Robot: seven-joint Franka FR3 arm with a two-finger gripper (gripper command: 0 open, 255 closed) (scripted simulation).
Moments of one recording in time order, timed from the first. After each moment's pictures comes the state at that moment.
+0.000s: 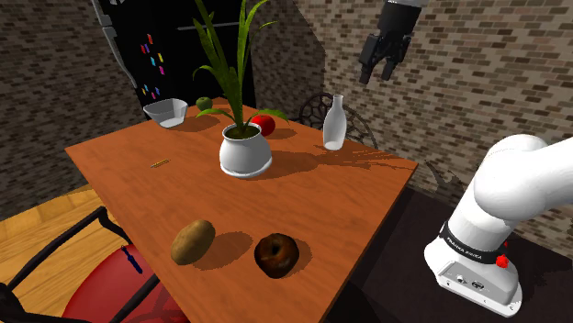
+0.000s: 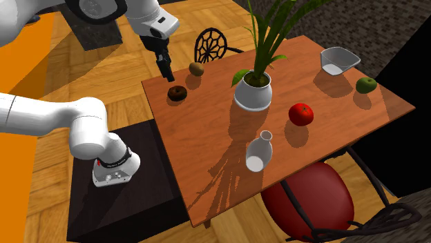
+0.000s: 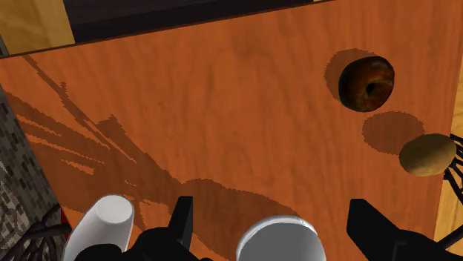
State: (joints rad) arm -0.02 -0.83 0.02 -2.33 0.09 1.66 0.13
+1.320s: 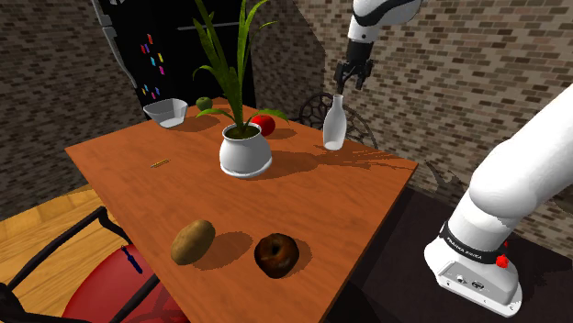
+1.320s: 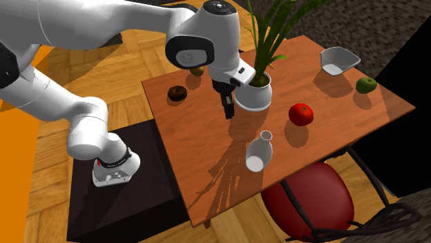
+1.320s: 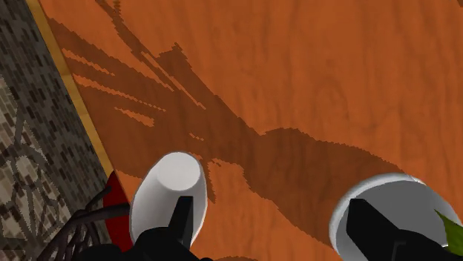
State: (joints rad) arm -0.11 -0.28 -0.16 -2.14 0.00 1.96 -0.05
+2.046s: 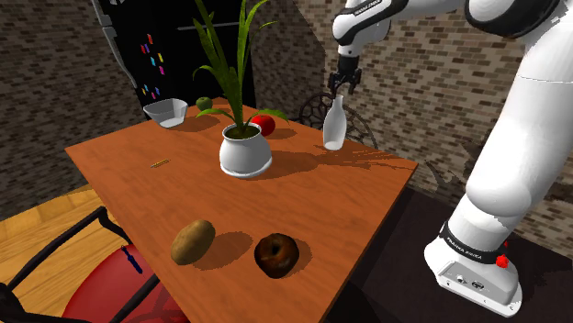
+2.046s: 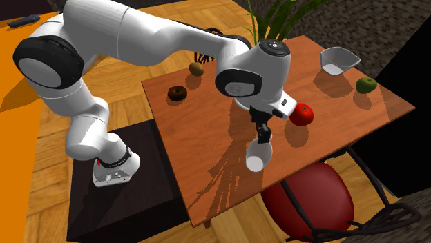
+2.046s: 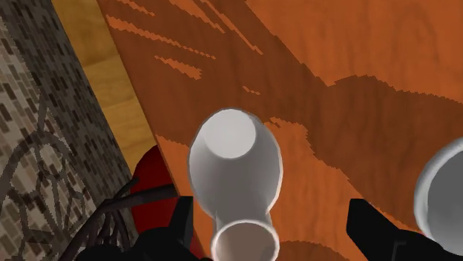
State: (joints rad) arm -0.16 0.12 -0.24 -1.85 0.05 2.03 -0.16
